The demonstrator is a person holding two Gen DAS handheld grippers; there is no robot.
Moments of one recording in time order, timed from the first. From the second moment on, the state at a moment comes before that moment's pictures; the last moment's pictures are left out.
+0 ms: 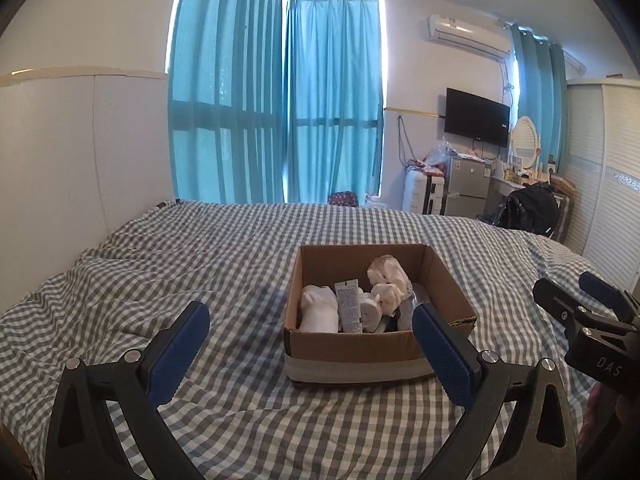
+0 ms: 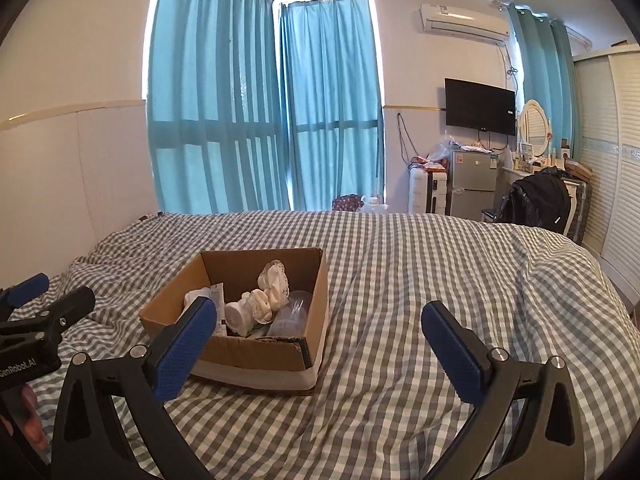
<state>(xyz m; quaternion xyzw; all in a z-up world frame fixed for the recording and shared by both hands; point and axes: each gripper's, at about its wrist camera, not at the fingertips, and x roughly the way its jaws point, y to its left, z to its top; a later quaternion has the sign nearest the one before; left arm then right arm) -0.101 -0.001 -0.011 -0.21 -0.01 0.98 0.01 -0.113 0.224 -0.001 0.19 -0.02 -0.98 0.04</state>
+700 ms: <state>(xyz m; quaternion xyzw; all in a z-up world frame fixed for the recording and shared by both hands) -0.097 -0.001 -0.010 -0.20 -0.02 0.98 0.02 -0.112 0.223 -0.004 0.20 -0.02 -0.98 0.04</state>
